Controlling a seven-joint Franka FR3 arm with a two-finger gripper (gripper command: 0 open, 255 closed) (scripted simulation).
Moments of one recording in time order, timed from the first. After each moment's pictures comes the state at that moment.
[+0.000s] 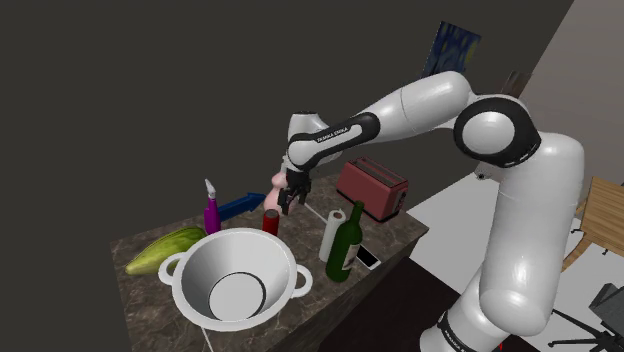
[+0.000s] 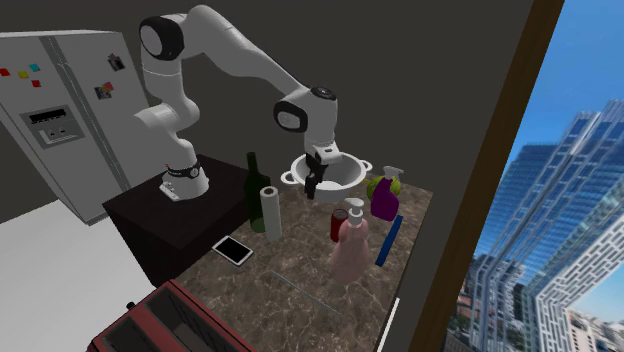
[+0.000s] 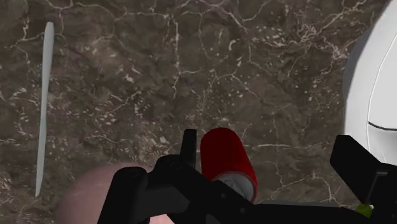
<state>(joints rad) 0.05 0.32 0.08 -1.94 0.03 2.18 -0.06</state>
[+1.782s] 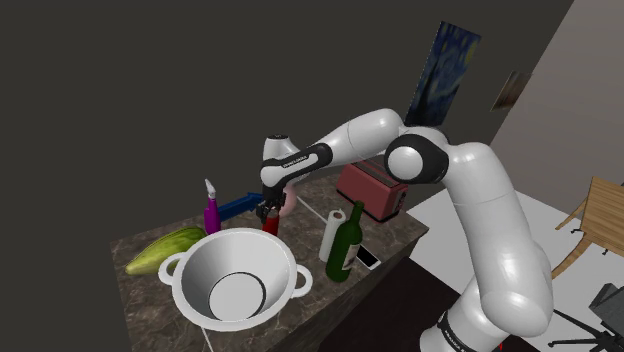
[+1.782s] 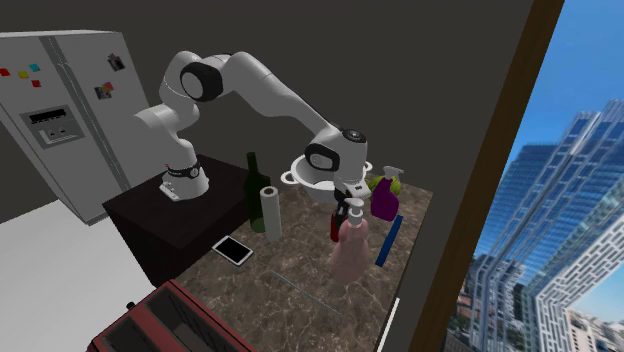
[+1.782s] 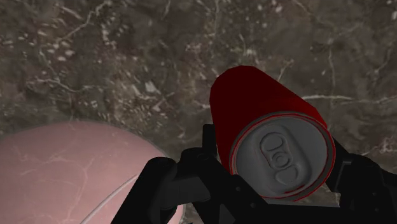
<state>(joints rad) 0.08 0.76 0.06 -1.54 -0.01 2.25 -0.03</state>
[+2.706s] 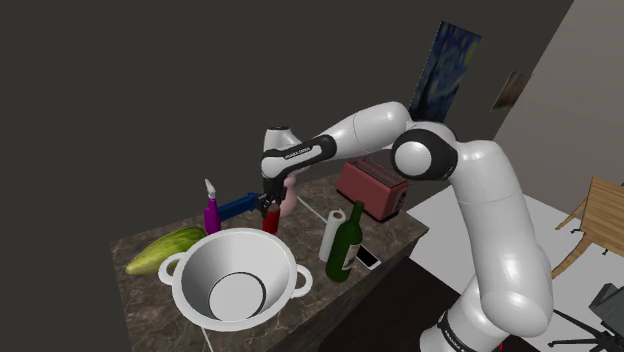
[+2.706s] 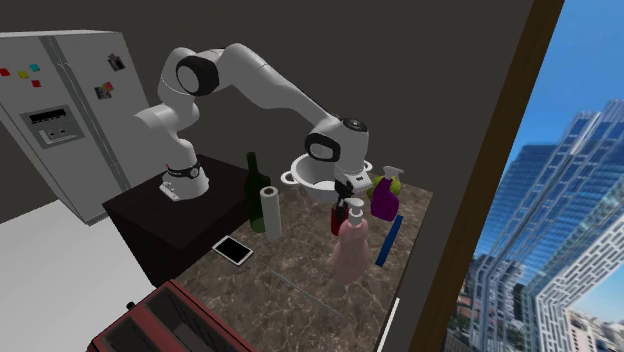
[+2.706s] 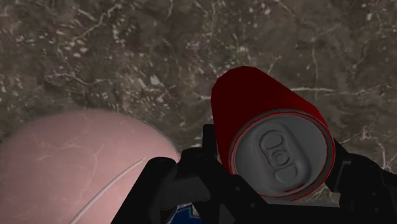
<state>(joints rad) 0.08 0.71 0.06 -1.54 0.00 2.20 -0.03</state>
